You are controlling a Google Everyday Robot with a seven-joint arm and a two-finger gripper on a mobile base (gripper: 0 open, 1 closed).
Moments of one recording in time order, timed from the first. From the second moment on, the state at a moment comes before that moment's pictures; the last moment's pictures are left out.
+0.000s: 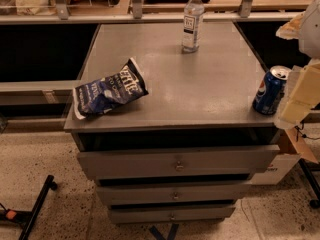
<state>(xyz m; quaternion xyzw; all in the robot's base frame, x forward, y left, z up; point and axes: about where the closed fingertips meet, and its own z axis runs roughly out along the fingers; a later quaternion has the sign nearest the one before) 0.438 -0.212 0.993 -0.60 0.78 -0.05 0.18</state>
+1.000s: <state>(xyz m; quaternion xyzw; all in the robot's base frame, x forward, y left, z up) 0.515 -0.191 0.990 -0.60 0.77 -0.02 0.24</state>
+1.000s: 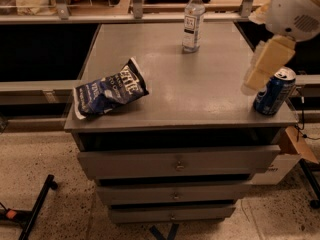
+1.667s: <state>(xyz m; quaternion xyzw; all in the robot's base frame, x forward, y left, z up) 0.631 -0.179 0.991 -0.55 0.77 0.01 0.32</state>
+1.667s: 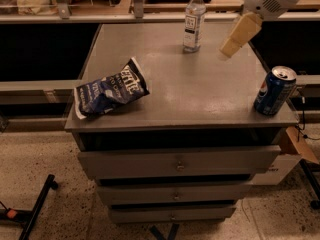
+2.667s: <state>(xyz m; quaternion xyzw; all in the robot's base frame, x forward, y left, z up) 0.698 -0.173 0.981 -0.50 0.77 0.02 0.39</state>
